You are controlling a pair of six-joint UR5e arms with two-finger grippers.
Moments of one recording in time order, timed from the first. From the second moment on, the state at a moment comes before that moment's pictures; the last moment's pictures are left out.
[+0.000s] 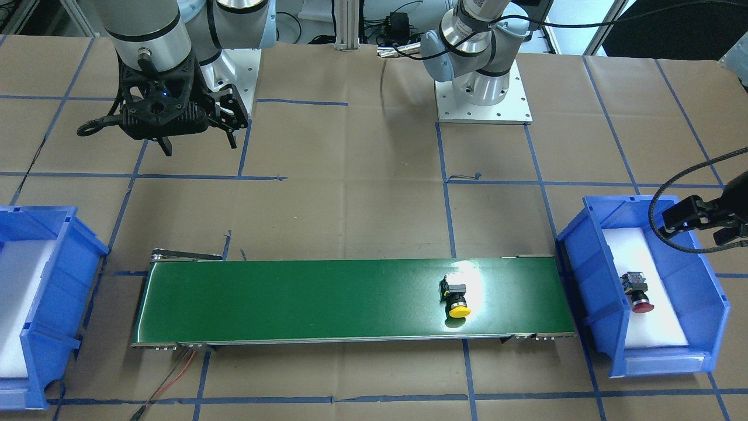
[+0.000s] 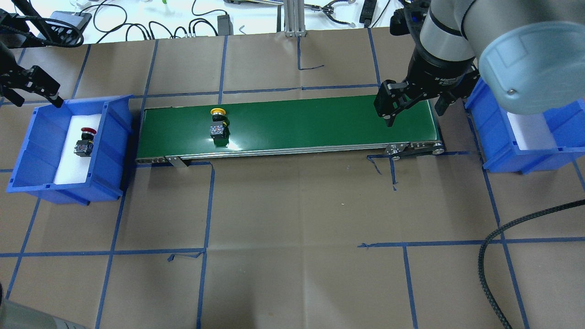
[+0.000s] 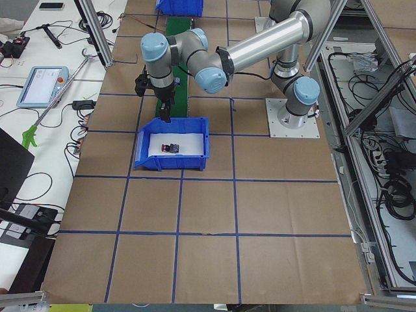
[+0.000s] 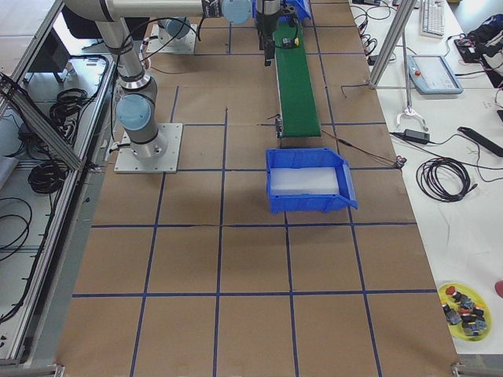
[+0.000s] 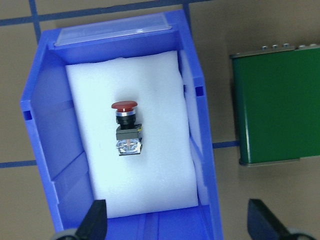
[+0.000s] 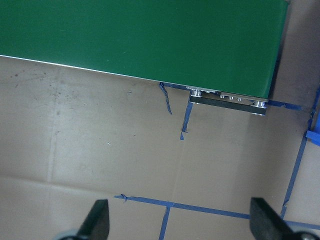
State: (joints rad) left arm -1.06 -1.87 -1.42 -1.46 1.60 0.59; right arm 1.65 -1.58 1.62 -1.61 -1.59 -0.11
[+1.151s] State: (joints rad) left arm -1.03 -1.97 -1.61 -1.10 1.58 0.58; right arm 1.65 -1.57 1.62 -1.61 -1.59 -0.11
